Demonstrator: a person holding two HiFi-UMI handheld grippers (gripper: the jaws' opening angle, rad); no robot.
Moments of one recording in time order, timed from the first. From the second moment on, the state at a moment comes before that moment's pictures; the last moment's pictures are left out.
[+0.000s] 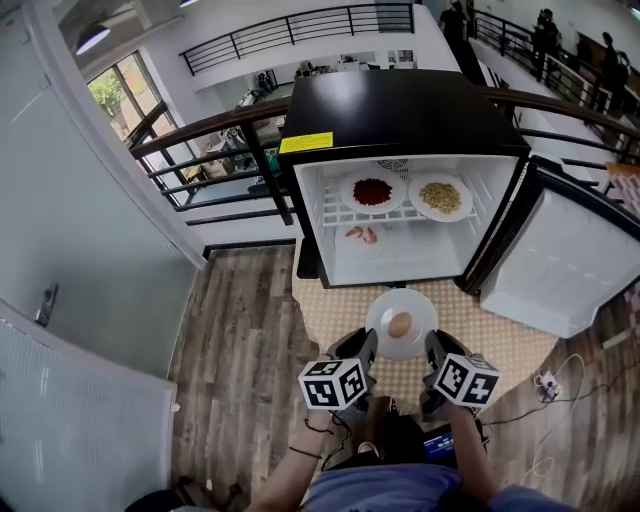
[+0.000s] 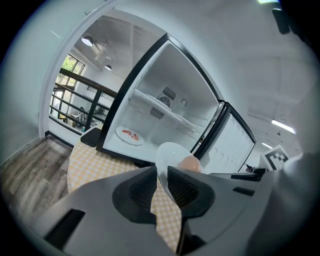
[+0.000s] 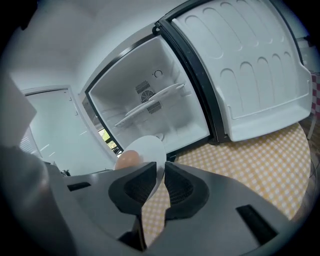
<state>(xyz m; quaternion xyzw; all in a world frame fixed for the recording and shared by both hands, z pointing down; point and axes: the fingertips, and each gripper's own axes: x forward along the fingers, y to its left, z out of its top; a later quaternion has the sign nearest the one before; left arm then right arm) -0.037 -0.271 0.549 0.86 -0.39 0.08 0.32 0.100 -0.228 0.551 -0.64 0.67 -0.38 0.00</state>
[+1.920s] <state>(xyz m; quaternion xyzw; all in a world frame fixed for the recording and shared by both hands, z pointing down) -0.012 -0.045 0.521 0.84 -0.43 0.00 0.34 0.130 -0.019 0.519 -0.61 0.71 -0.37 0.00</state>
